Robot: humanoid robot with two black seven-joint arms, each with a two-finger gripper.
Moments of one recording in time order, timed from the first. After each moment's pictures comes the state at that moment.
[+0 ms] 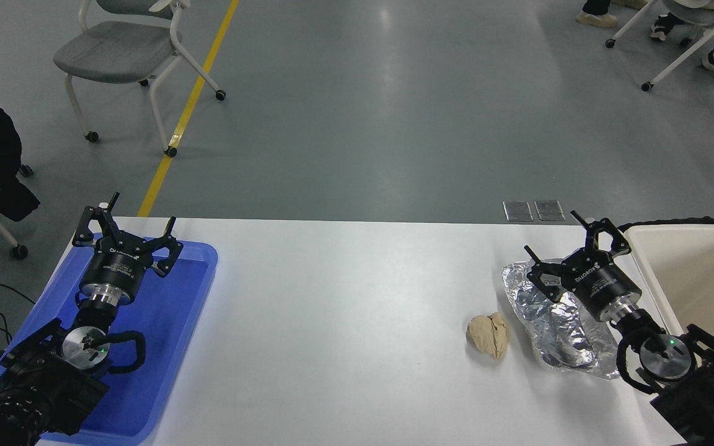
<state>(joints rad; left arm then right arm) -0.64 0.19 -0.88 -0.20 -0.21 -0.79 -0.30 0.53 -0.29 0.73 0.40 0.24 0.73 0.08</state>
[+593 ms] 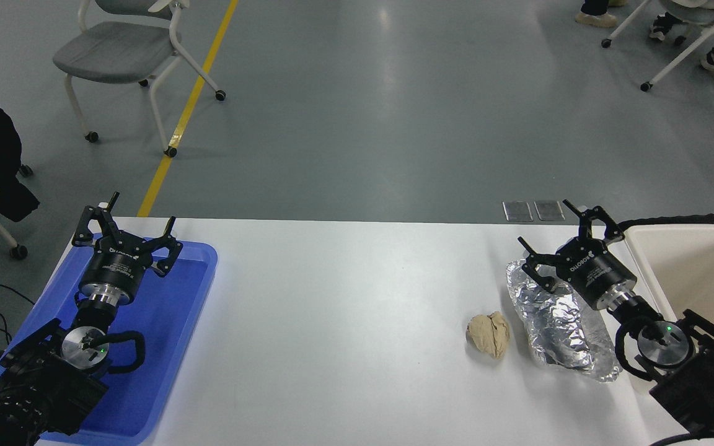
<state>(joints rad) -0.64 0.20 -0.88 -0.20 -0.21 -0.79 -0.30 0.65 -0.31 0.65 0.41 0.11 0.73 0.07</state>
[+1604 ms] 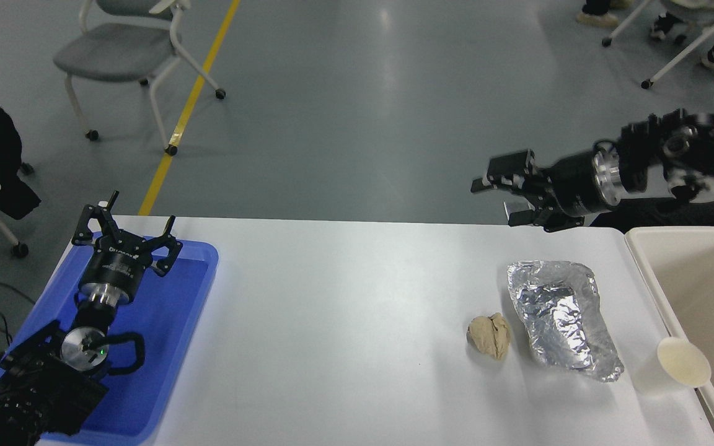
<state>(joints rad) -0.64 0.20 -0.88 -0.20 -0.21 -0.79 -0.30 1.58 -0.61 -0.54 1.05 -0.51 0.68 0.02</state>
